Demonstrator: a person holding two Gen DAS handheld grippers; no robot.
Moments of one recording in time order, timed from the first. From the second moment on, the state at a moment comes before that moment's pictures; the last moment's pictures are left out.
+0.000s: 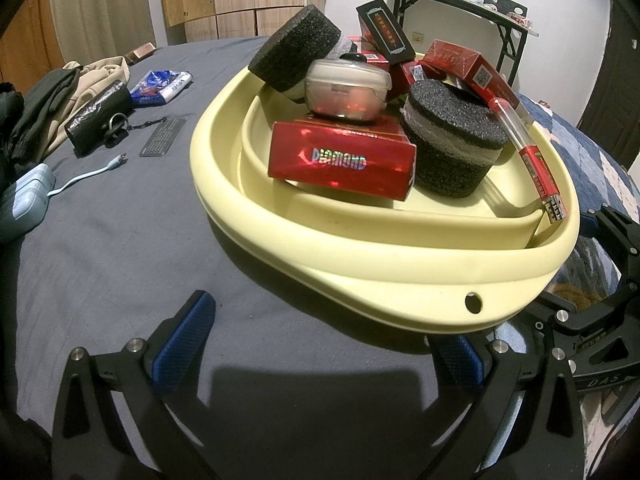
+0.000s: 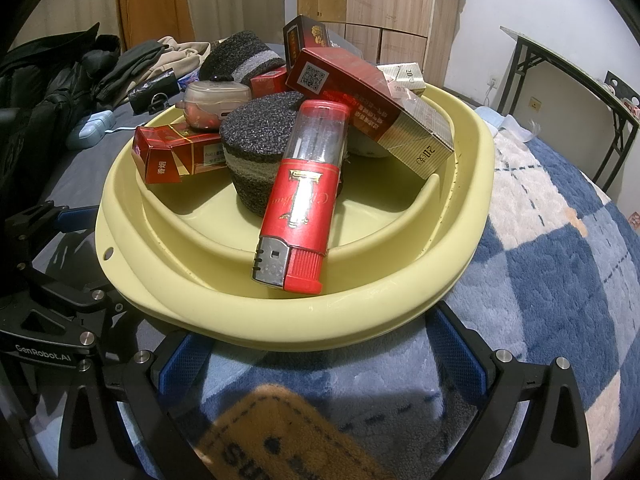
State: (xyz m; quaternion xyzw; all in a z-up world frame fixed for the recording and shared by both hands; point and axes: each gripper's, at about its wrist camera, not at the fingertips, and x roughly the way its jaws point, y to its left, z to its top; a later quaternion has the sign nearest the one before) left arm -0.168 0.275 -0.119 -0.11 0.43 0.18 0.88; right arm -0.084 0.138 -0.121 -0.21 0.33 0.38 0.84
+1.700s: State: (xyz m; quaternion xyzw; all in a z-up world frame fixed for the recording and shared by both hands) left arm -0.168 0.276 -0.119 -0.11 0.43 0.18 0.88; right arm -0.084 0.137 -0.121 -0.21 0.33 0.38 0.84
